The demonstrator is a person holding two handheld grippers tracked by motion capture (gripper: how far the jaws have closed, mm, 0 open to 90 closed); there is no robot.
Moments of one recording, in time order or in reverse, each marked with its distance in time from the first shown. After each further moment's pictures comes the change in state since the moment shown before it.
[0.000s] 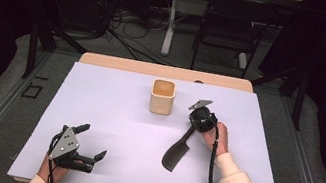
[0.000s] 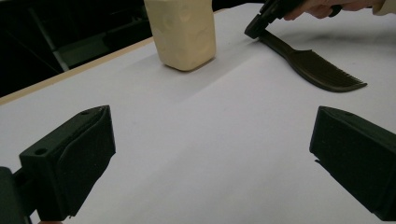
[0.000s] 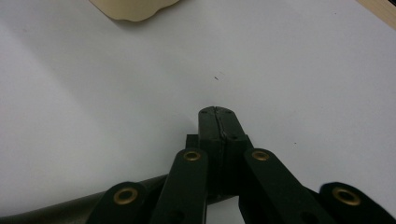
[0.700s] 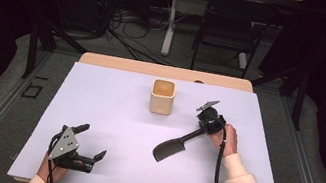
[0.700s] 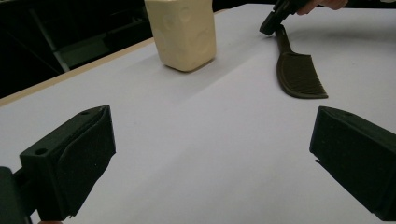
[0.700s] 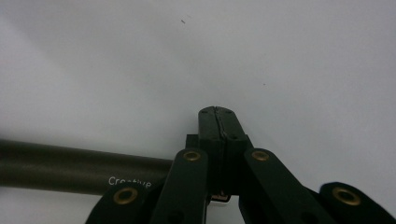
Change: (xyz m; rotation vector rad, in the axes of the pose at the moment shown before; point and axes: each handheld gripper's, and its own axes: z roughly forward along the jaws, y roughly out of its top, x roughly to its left) left arm 0.000 0.000 -0.001 0.003 -0.001 0.001; right arm -0.017 -0.013 -0.012 0.116 -0.026 0.022
